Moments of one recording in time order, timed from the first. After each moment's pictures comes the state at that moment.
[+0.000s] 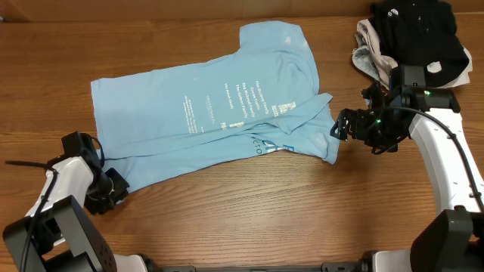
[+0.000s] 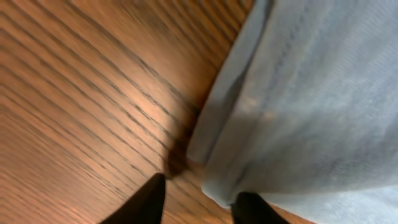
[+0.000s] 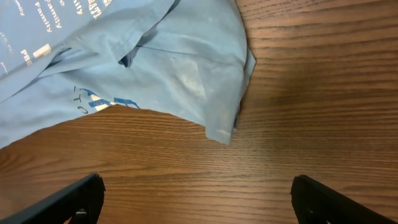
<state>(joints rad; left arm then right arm) 0.45 1.60 0.80 -0.81 -0.12 -0.36 -0.08 1.59 1.28 -1.13 -0.33 0.07</state>
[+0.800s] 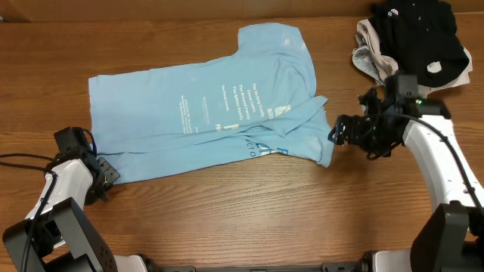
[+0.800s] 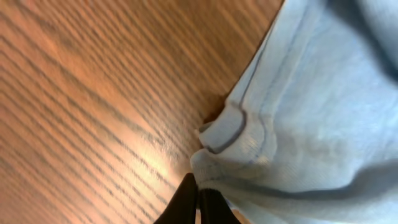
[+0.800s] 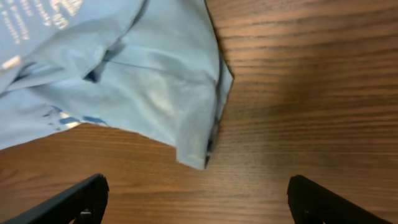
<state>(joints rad) 0.47 1.59 0.78 -0.57 -0.20 -0.34 -0.08 1.59 1.13 -0.96 -0.33 0.10</state>
